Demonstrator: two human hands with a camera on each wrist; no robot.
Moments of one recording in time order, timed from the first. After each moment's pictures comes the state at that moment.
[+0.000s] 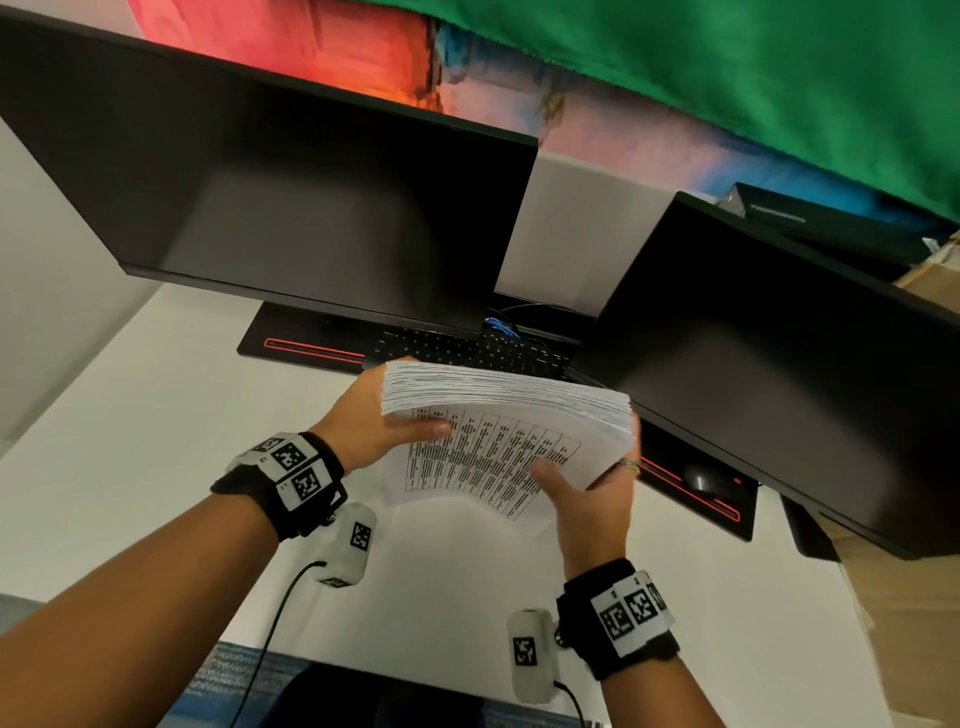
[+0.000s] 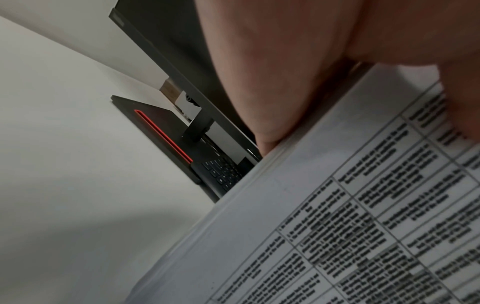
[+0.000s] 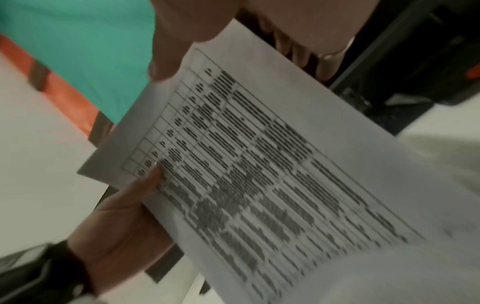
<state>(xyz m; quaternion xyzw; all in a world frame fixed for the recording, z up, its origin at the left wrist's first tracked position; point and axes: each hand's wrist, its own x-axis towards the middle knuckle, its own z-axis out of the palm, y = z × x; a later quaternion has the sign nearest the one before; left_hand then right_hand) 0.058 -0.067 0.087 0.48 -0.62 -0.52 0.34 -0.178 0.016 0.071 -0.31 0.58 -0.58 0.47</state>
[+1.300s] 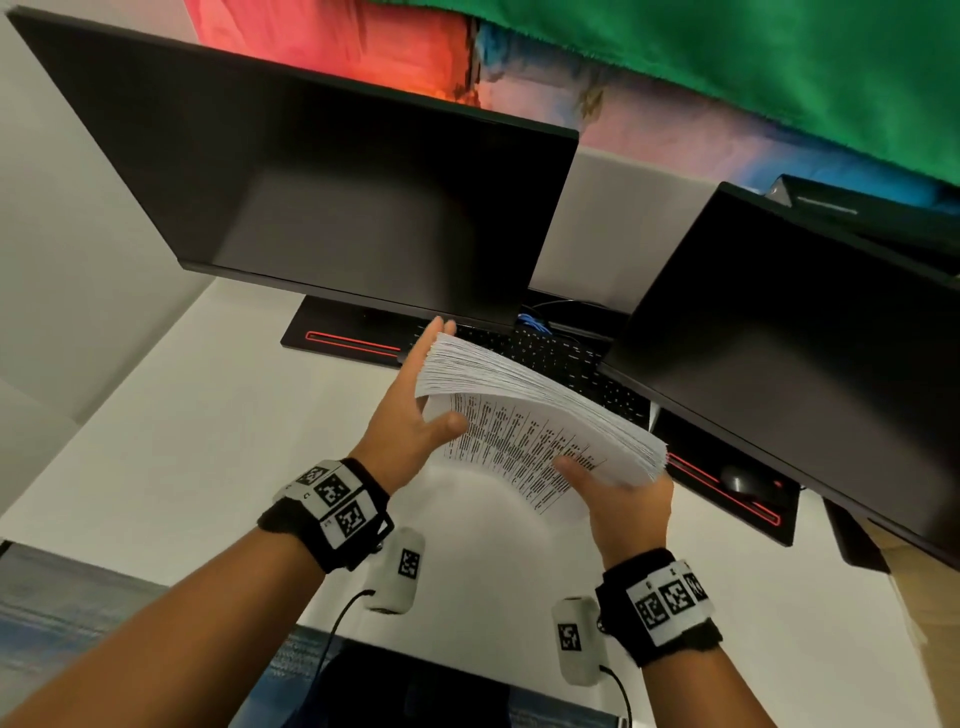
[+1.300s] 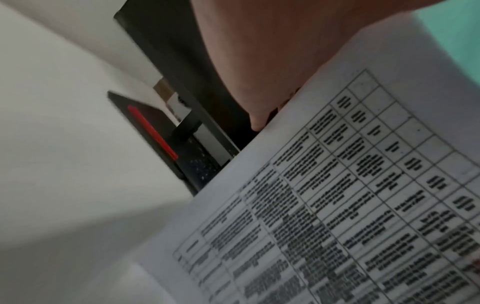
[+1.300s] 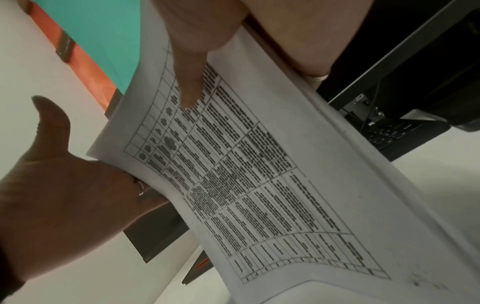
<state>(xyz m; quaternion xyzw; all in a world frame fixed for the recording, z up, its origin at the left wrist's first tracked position) 0.049 -0.033 0.087 0.42 -0.58 -0.52 0.47 -0.185 0.020 0.068 -0.37 0.64 -0.52 0.44</state>
